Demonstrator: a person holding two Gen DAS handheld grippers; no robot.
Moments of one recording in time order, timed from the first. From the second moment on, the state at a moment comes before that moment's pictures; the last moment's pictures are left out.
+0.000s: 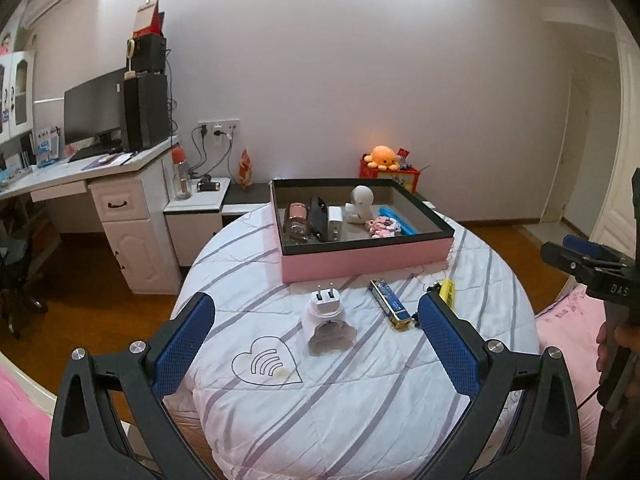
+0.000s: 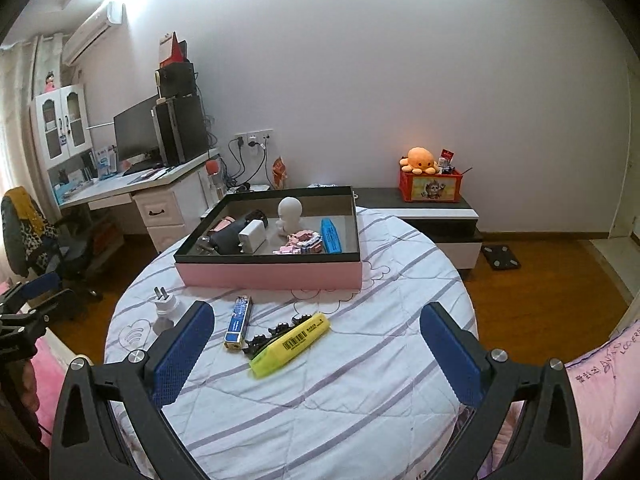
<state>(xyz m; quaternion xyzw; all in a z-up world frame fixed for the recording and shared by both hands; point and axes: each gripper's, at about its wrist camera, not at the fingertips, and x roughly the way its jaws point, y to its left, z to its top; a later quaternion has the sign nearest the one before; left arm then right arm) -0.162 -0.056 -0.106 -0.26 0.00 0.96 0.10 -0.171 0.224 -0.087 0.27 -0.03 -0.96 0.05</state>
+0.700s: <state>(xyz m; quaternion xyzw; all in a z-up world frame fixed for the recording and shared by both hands) -0.194 -0.048 -0.156 -0.33 0.01 0.94 0.11 -0.237 0.180 -0.190 0.40 0.00 -0.91 0.05</state>
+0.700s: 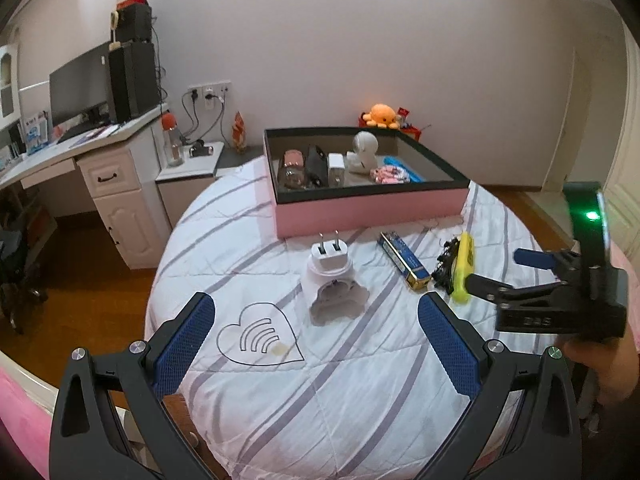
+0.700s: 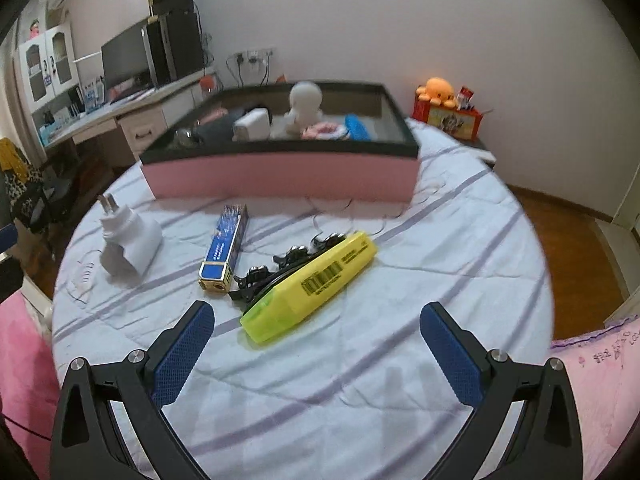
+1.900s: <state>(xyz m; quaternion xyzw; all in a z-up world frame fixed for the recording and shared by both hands) -0.236 -0.035 -0.148 -0.33 0.04 0.94 0.09 -0.286 0.221 -0.205 0.43 0.03 -0.90 0.05</state>
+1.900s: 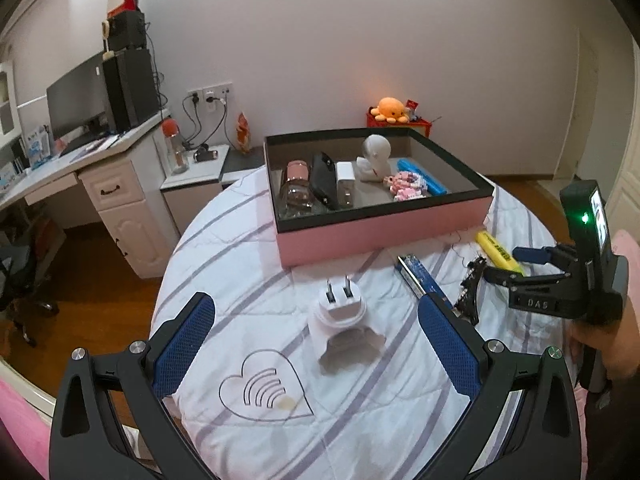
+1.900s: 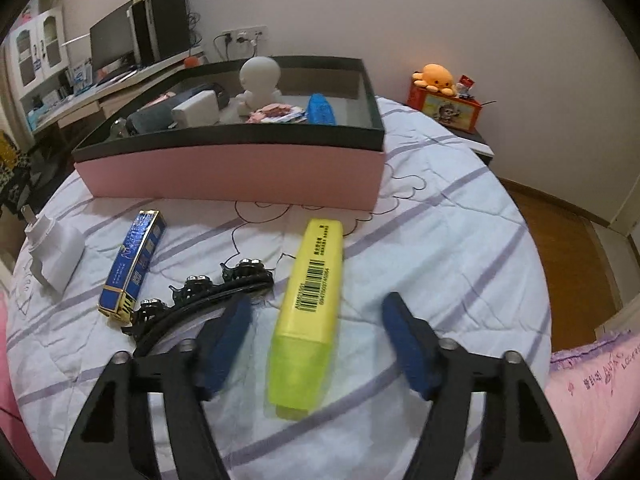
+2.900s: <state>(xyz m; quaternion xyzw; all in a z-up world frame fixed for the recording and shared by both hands) -0.276 0.005 -0.216 -0.41 0.10 0.90 0.07 -0.287 0.257 -0.208 0.42 0.00 -0.91 0.05</state>
